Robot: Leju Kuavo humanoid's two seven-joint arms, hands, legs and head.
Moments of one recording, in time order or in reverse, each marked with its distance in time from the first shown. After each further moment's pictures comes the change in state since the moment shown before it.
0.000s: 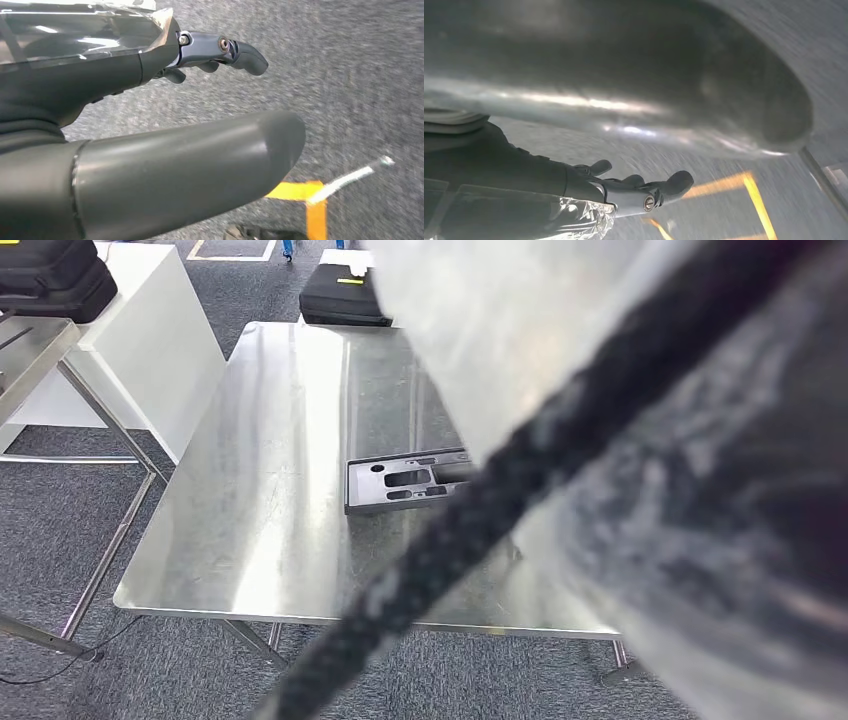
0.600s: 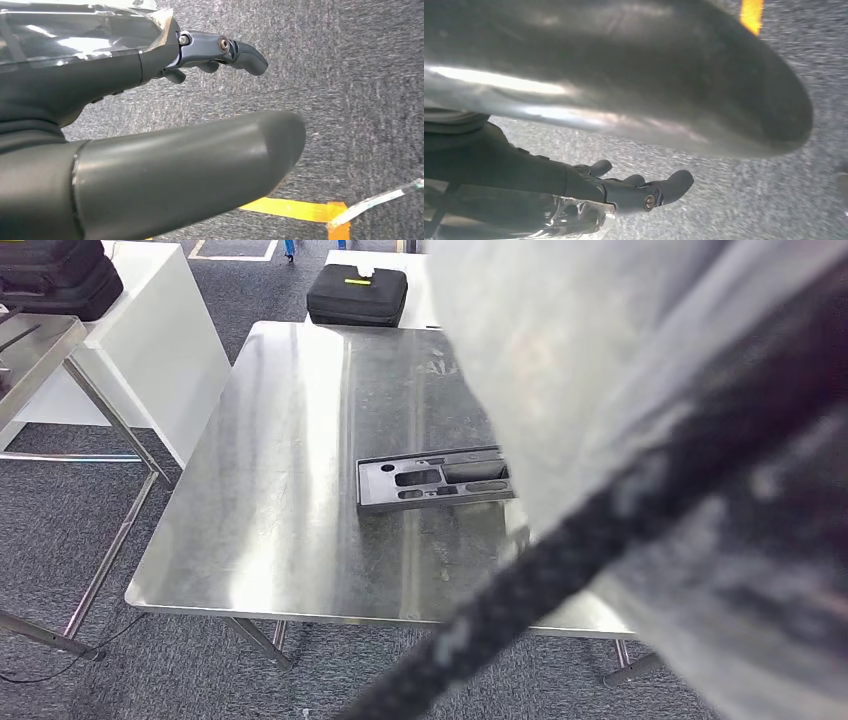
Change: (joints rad) left arm 0.000 0.010 -0.014 0.008 -0.017 0.028 0.060; right arm -0.008 0.195 0.222 0.137 0.255 0.002 0.080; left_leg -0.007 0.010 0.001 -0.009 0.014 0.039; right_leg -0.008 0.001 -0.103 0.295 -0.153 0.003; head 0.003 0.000
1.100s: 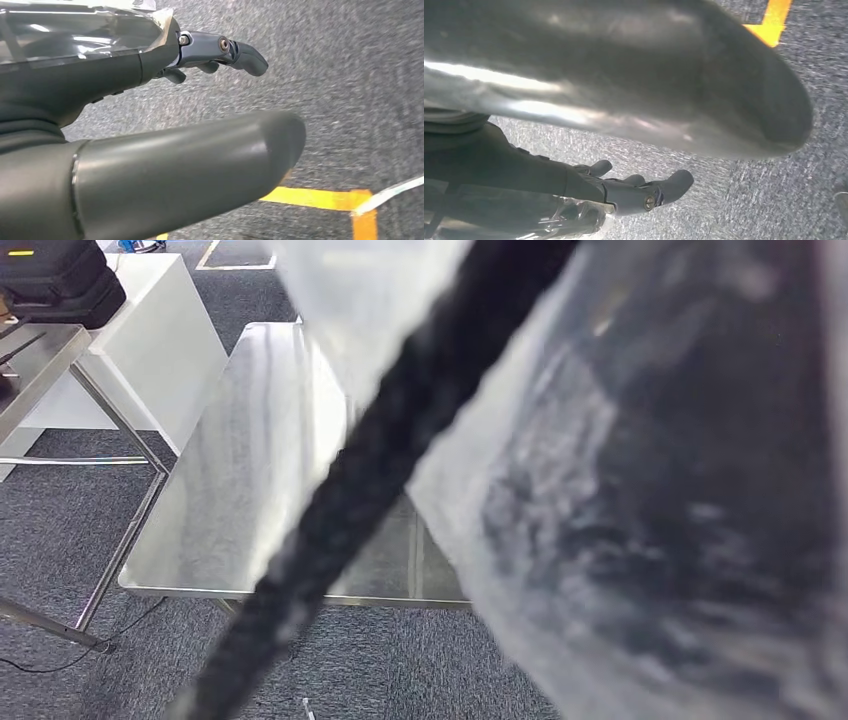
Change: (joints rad) left arm -0.001 0.000 -0.013 0.001 -0.018 -0.004 0.034; right arm -0.008 0.015 0.074 0.010 0.057 -0.004 0.034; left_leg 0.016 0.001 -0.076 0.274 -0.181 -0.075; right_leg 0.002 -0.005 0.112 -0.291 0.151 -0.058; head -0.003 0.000
